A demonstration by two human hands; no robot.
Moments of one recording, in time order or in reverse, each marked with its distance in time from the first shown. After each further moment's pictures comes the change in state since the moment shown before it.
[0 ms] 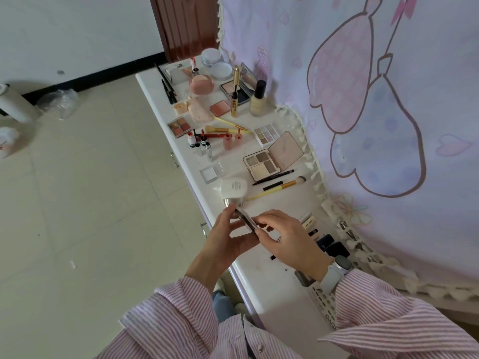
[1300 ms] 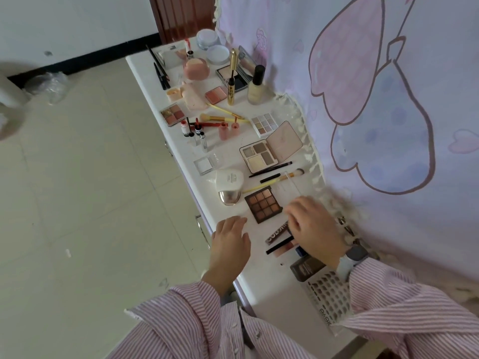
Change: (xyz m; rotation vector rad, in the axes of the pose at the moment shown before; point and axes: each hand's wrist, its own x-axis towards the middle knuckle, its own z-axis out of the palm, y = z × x) left_hand 0.030 -0.055 -0.025 1.625 0.278 0.615; right_hand -0.012 0.059 -0.028 -0.556 0.048 -0.013
